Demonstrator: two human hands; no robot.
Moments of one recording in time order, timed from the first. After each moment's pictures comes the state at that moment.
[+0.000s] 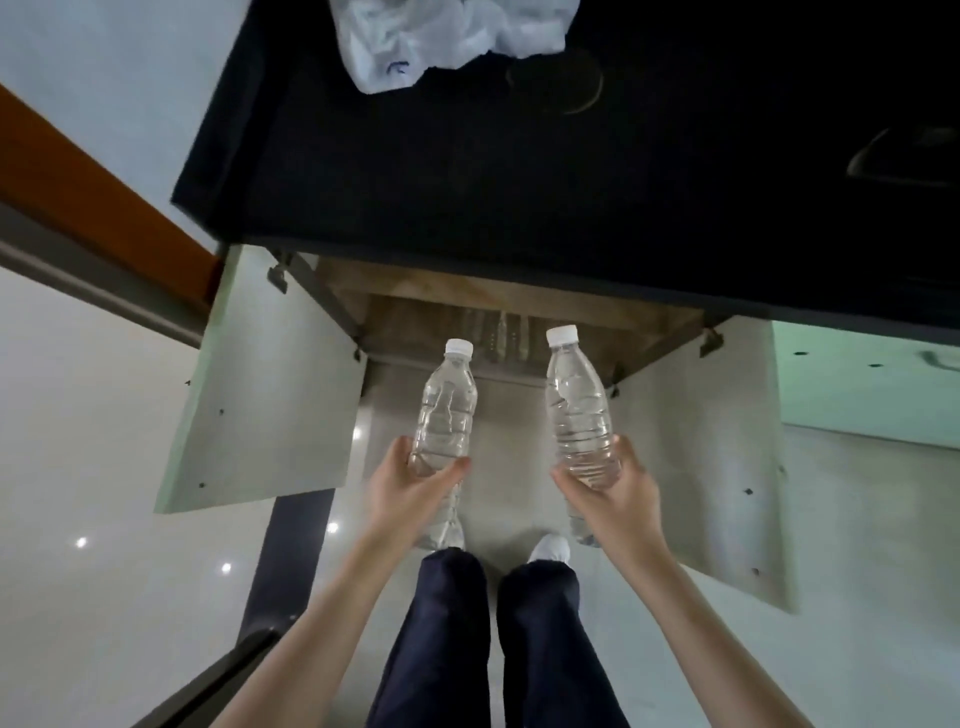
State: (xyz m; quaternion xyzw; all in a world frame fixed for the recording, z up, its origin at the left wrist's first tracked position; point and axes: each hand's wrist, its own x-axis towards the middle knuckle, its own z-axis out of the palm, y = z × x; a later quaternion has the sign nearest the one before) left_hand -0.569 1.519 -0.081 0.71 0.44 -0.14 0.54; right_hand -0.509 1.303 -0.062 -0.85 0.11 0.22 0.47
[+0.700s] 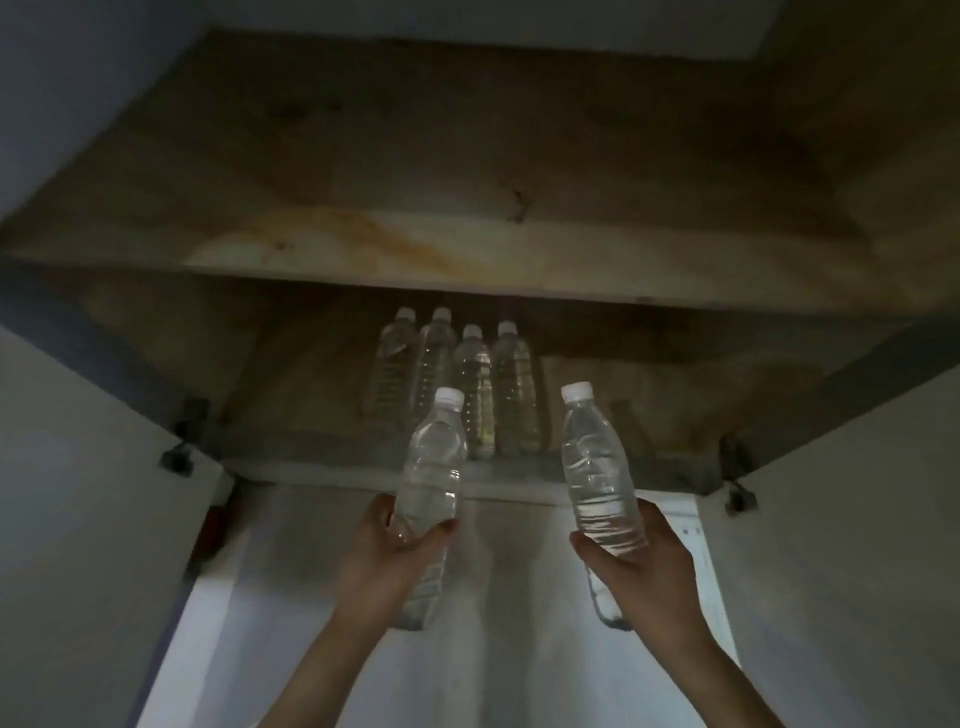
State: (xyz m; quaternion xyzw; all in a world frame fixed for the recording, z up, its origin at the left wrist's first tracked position) left_hand -0.403 1.546 -0.624 0.72 0.37 -0.06 0.59; right_hand -0.358 1.304 -0.614 -0.86 0.11 0.12 0.48
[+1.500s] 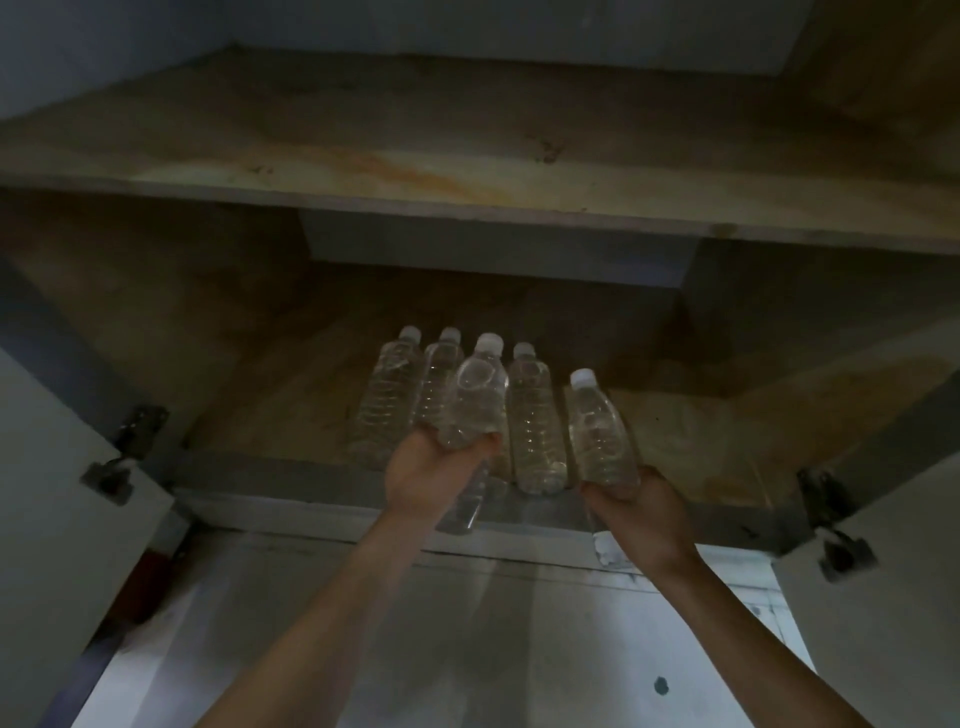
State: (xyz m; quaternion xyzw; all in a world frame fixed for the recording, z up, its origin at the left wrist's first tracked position) left_hand -0.274 1.554 -0.706 0.77 0.25 0.01 0.58; right_hand -0.242 1.330 -0.737 -0.87 0.00 0.04 0.49
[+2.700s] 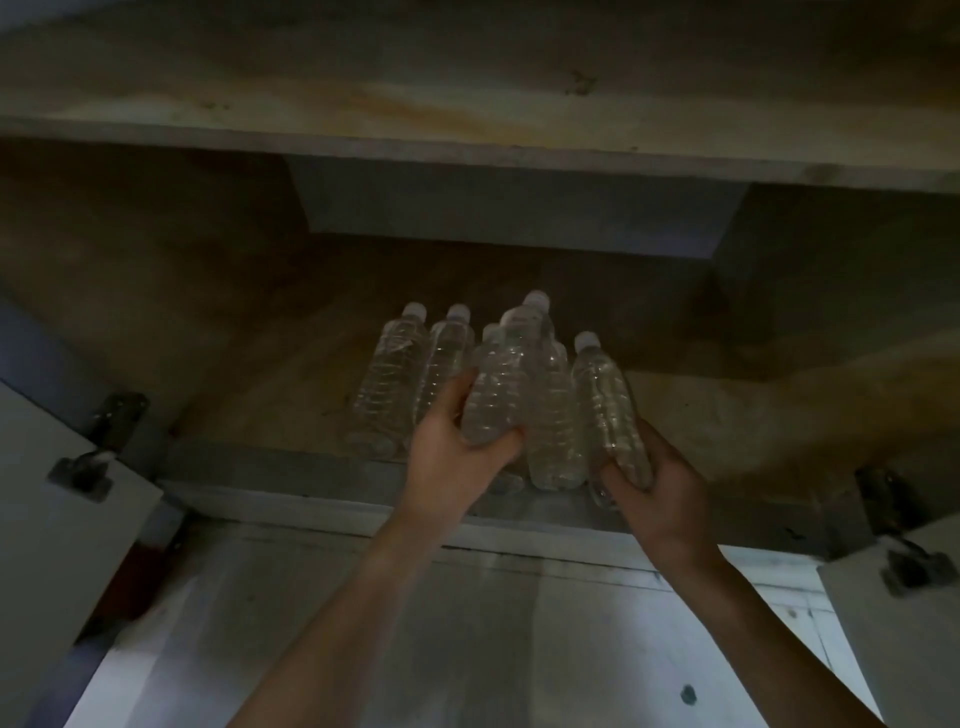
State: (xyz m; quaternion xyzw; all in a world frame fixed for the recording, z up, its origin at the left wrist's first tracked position) left_hand -0.263 1.546 -0.716 0.76 0.12 0.12 0.63; right_hand -0.222 1.339 -0.768 -0.88 -0.04 -0.02 0.46
